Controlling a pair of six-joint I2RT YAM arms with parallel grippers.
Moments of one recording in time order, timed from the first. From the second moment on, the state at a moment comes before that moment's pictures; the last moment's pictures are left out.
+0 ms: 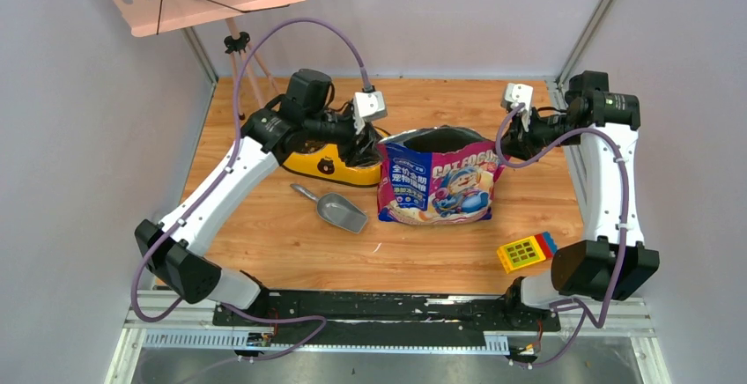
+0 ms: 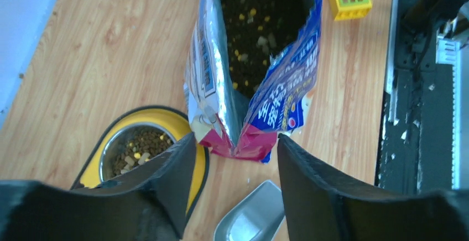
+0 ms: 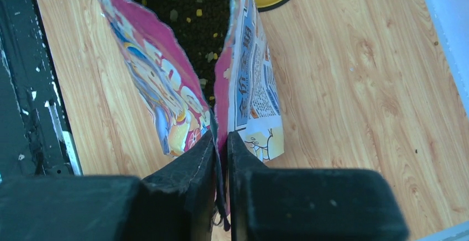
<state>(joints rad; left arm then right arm) -0.59 1.45 1.55 -0.73 0.66 0.50 -0.17 1.45 1.68 -1.50 -0.92 -1.34</state>
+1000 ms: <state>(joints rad) -0.60 1.56 1.60 -0.65 0.75 0.57 -0.13 1.40 1.62 -1.32 -0.86 -1.17</state>
